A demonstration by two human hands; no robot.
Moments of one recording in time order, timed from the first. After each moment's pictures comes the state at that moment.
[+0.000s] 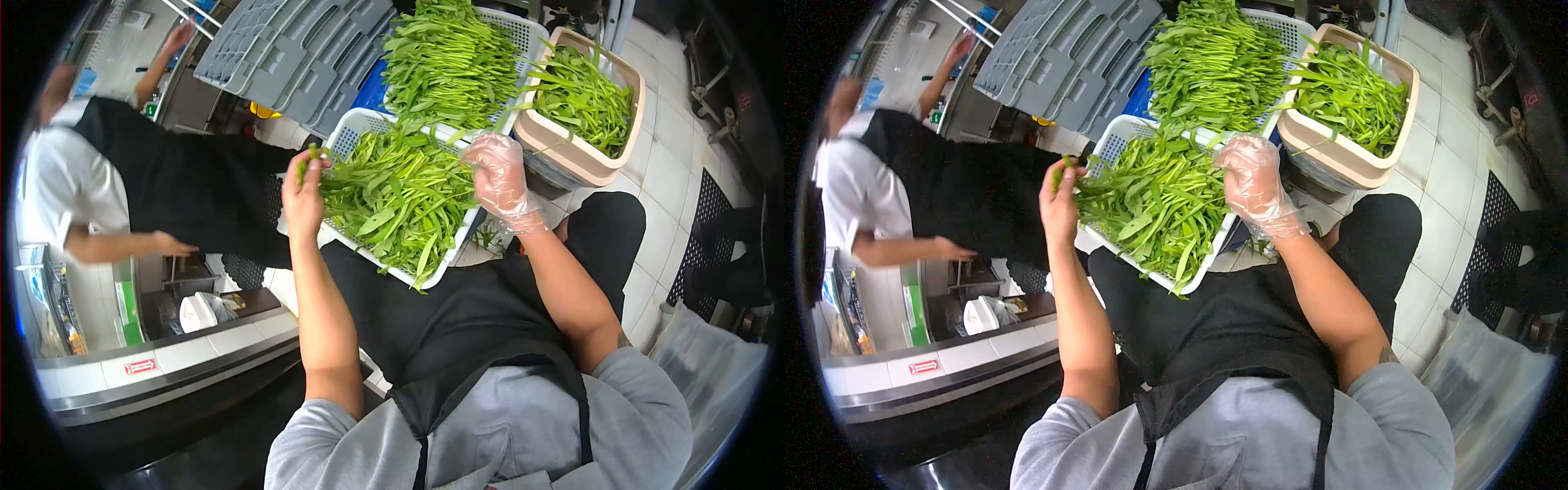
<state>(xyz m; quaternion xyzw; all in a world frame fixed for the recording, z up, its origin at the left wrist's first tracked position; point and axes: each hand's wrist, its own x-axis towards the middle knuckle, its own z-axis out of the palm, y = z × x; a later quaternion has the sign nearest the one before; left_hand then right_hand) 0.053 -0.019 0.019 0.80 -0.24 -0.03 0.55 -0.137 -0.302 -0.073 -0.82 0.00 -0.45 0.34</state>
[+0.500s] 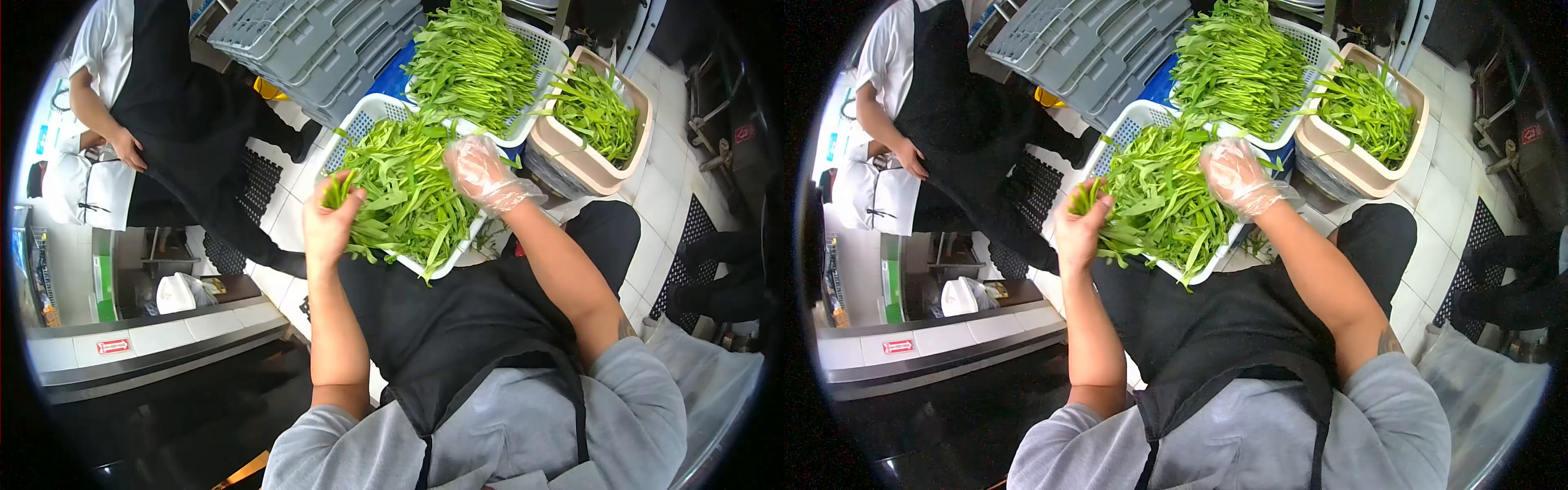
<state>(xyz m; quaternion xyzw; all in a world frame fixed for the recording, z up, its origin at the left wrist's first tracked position) -0.028 0.016 0.034 0.78 -0.14 -0.10 0.60 -0.099 -0.261 -0.101 -0.96 -0.05 -0.22 0.15</state>
